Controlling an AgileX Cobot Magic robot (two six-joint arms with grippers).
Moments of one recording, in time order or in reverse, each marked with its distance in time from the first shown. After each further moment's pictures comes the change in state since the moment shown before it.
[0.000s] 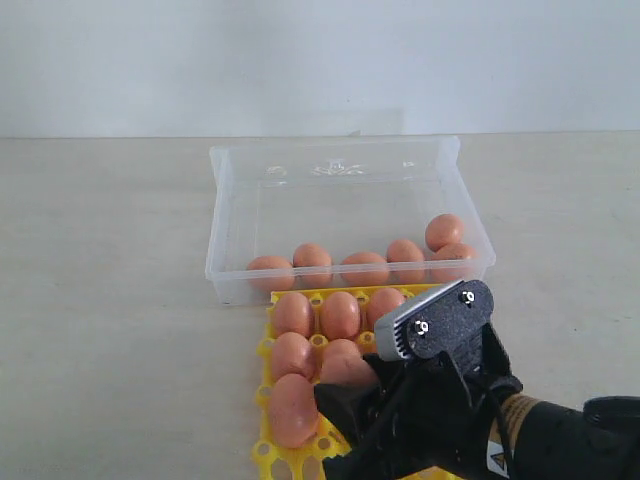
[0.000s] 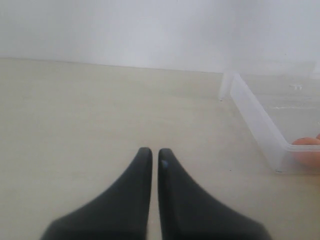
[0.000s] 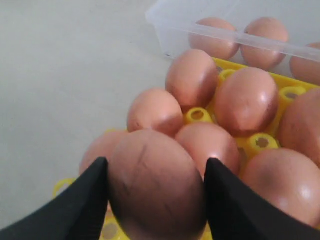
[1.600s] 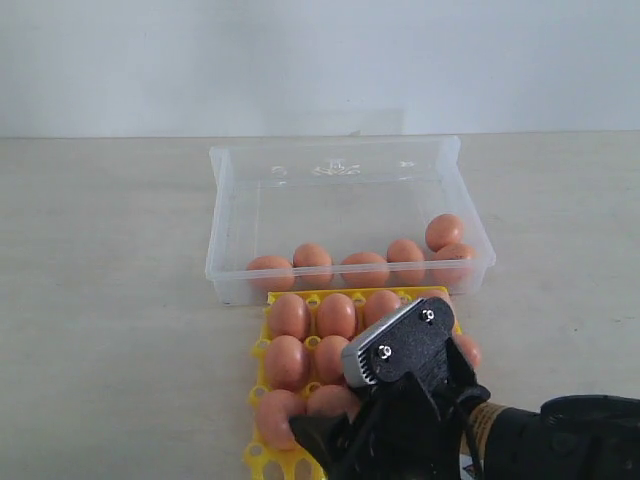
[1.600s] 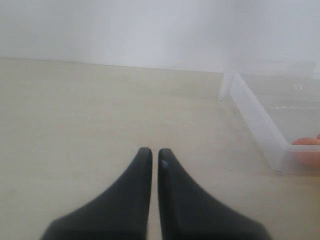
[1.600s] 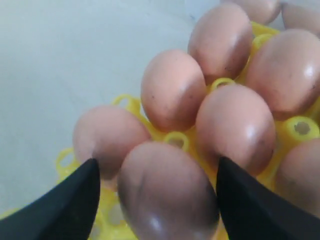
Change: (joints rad) left arm 0.000 0.000 0.000 0.000 0.000 0.000; right arm 0.000 0.091 -0.036 -0.113 0.014 0.019
